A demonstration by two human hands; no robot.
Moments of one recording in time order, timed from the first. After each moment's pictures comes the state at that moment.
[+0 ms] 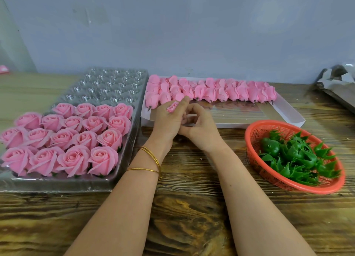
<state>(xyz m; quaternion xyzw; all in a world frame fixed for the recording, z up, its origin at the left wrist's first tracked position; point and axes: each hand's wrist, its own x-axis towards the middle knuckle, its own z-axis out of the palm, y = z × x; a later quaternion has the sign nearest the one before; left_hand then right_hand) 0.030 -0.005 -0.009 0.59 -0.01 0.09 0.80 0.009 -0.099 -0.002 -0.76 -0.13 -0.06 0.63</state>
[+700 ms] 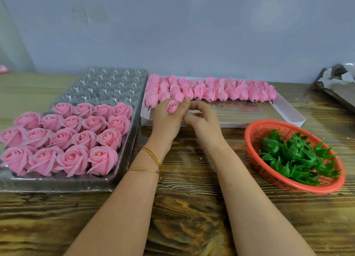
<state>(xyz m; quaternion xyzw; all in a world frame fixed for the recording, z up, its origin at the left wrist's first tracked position) 0.028 -0.002 -0.010 0.64 -0.06 0.15 0.75 0.001 -0.094 0.012 -0.74 -0.04 -0.07 0.66</state>
